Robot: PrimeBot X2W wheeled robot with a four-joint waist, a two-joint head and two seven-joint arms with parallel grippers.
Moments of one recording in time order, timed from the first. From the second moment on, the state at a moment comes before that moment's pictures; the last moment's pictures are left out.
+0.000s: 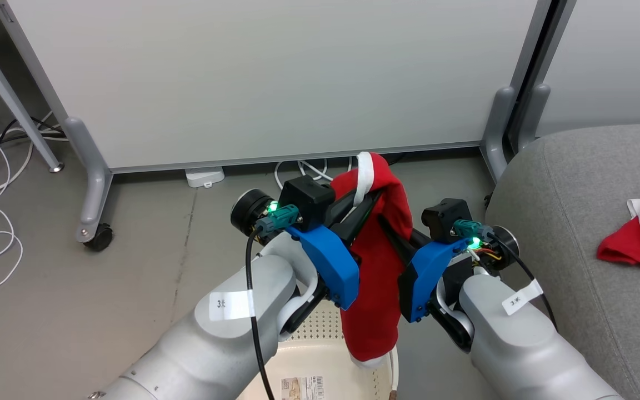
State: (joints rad) left arm -0.81 0.07 -1.07 0.72 -0.82 -0.13 -0.26; right arm -0.72 -0.05 0.61 0.97 0.41 0.13 -0.19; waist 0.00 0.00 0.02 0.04
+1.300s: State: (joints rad) left arm -0.30 0.17 -0.56 0.41 -0.44 -0.12 -0.26; right arm -0.77 -0.05 0.64 1.03 0.46 0.13 -0.26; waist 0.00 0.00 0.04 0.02
